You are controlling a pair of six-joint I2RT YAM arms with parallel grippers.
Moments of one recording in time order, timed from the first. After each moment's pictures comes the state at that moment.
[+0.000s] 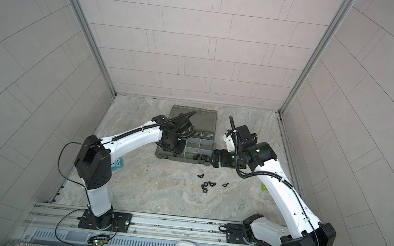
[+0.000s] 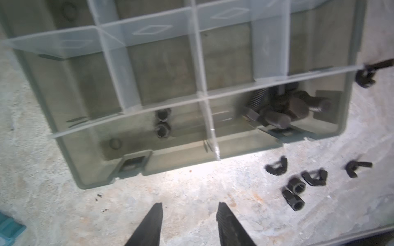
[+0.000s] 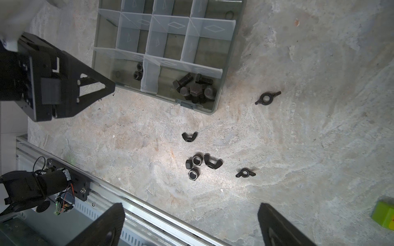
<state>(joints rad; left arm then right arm) -0.71 1.83 1.56 -1.09 0.01 -0.48 0.41 1.15 1.20 -1.14 -0.22 0.35</state>
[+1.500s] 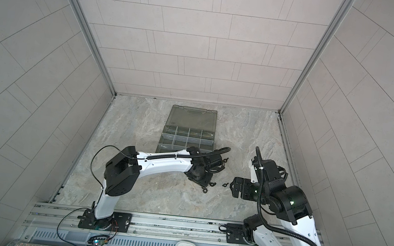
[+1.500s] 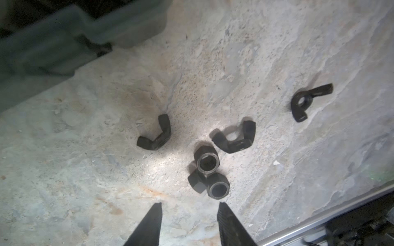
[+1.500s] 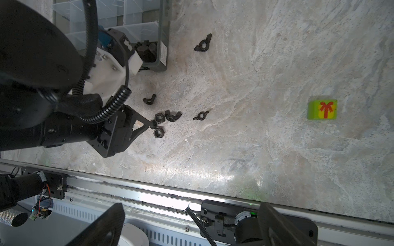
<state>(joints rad) -1.10 2.06 1.62 -0.95 0.02 -0.67 0.35 0.68 1.04 -1.43 -0.09 0.45</state>
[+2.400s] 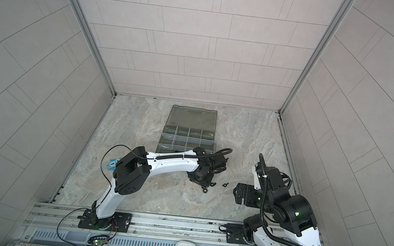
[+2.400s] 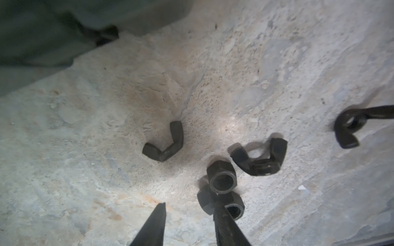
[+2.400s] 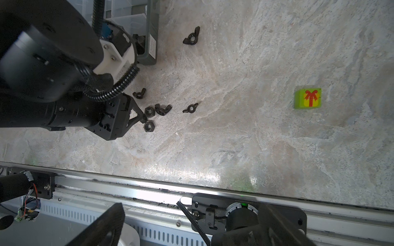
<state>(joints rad) -1.10 2.15 1.70 -1.04 0.00 -0.74 0.35 0.60 1.02 -1.48 -0.06 0.45</state>
